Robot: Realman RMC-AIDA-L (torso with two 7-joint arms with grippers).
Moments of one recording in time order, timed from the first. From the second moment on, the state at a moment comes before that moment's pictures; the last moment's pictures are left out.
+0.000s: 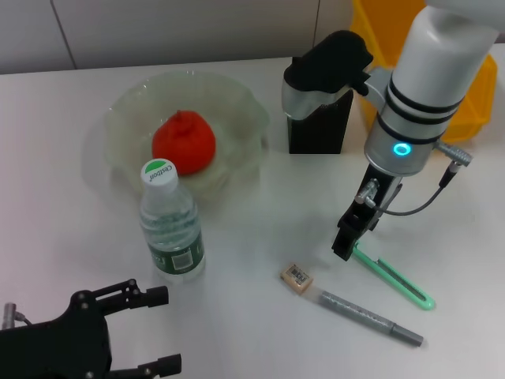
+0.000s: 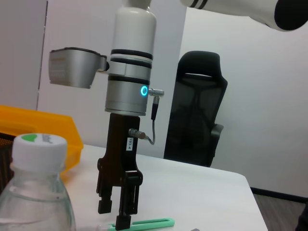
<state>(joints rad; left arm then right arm) -0.25 -2.02 1.05 0.56 1.68 1.81 -0.98 0.99 2.09 -1.44 -0.83 -2.72 -1.57 2.75</state>
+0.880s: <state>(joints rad) -0.25 -2.02 1.05 0.56 1.69 1.78 -0.96 0.98 2.09 -1.53 -0.80 -2.71 -1.53 2.82</state>
